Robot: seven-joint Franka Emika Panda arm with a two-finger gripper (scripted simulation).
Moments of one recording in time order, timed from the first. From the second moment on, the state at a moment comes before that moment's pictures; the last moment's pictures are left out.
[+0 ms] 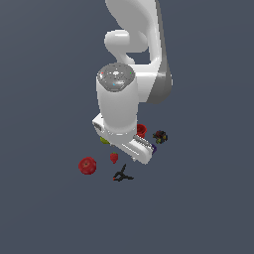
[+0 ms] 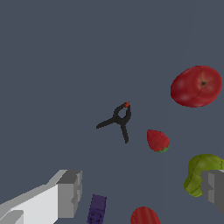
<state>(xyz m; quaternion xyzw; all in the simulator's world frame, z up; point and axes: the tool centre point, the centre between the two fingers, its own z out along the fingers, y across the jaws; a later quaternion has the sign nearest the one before) 0.083 -0.014 0.194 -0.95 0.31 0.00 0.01</state>
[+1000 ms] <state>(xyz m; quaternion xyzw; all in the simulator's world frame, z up) 0.110 -0.024 0.073 -0.86 0.51 0.00 0.00</state>
